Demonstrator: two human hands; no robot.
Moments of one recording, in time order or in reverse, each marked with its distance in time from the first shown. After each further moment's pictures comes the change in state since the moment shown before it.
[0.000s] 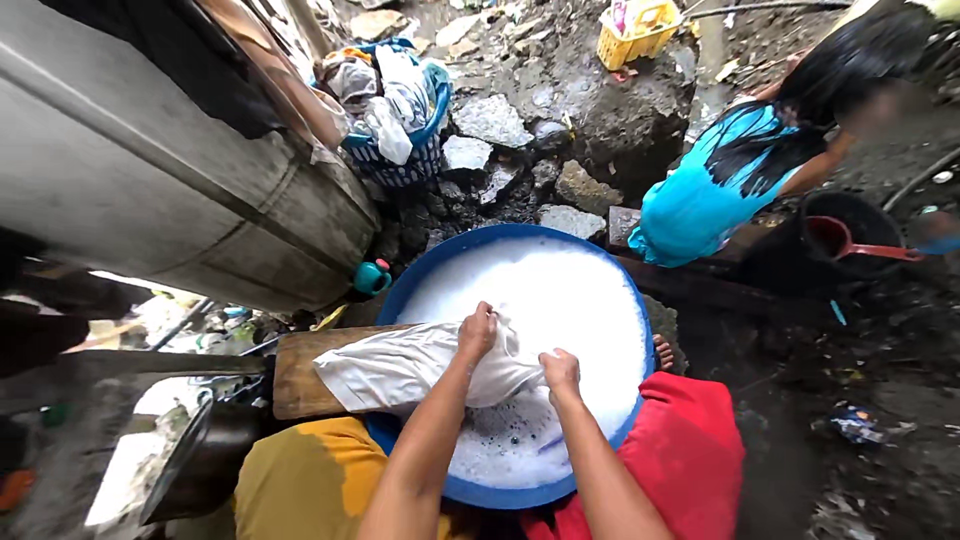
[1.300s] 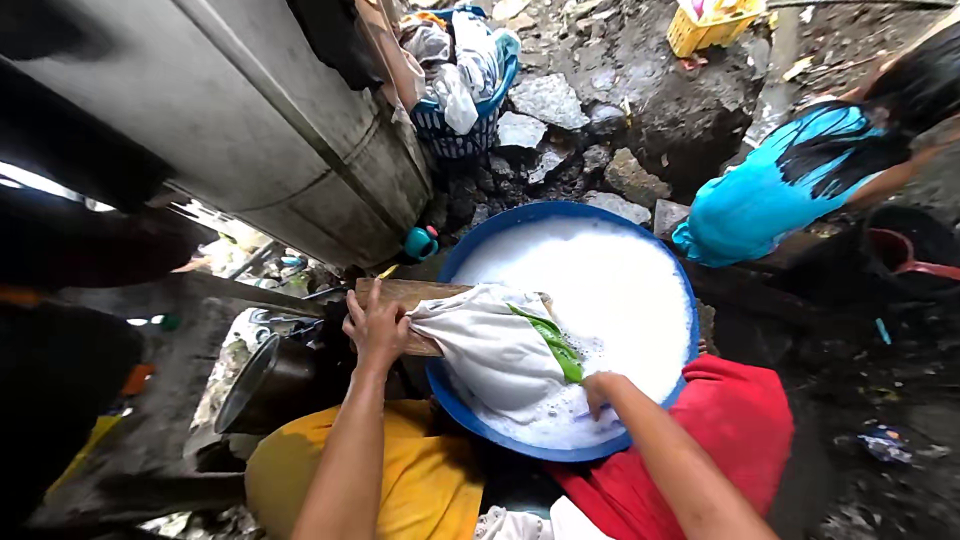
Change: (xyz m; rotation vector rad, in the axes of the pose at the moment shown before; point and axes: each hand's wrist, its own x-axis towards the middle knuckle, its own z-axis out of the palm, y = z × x) left_hand -0.142 -0.155 -0.154 0.314 0.412 -0.182; right_hand -0.010 0.041 0.006 -1.611 -0.818 -0.008
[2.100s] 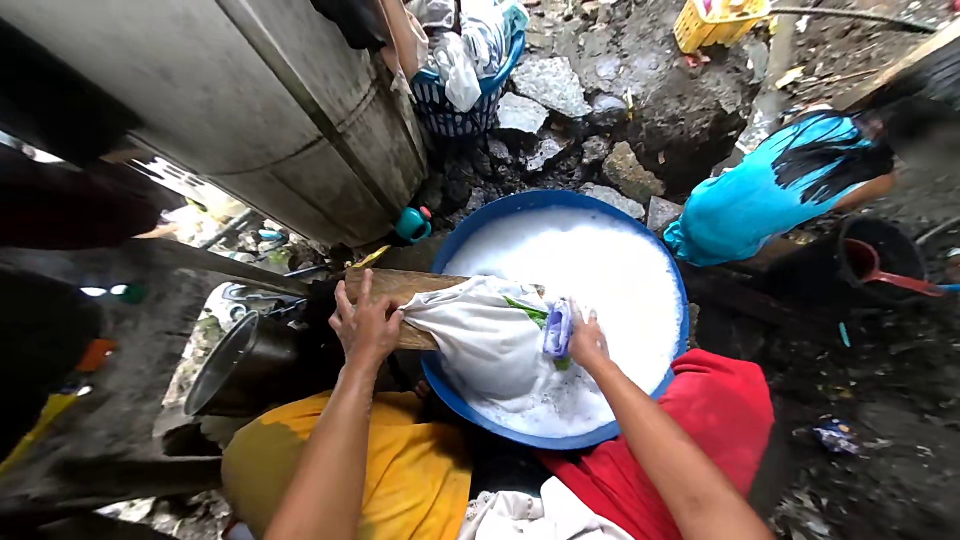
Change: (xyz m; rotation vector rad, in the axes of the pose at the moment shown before) left_hand -0.017 -0.011 0.001 -0.032 0.007 -0.018; right_hand 0.001 -0.010 -0.033 0.570 0.832 -0.040
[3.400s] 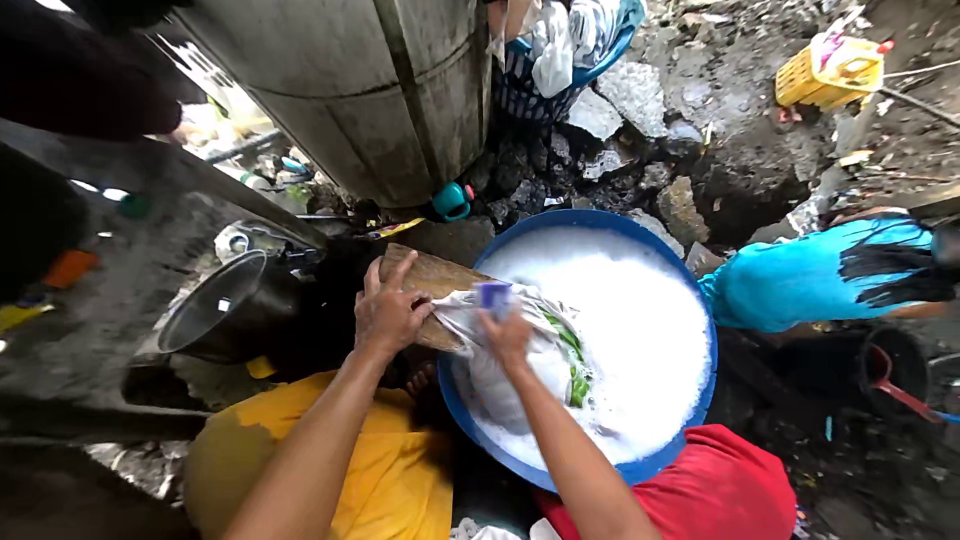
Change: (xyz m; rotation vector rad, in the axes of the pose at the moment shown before) left_hand 0.006 -0.019 -0.001 -0.147 0.017 0.068; right_hand 0.003 -0.187 0.062 0.294 0.098 -0.173
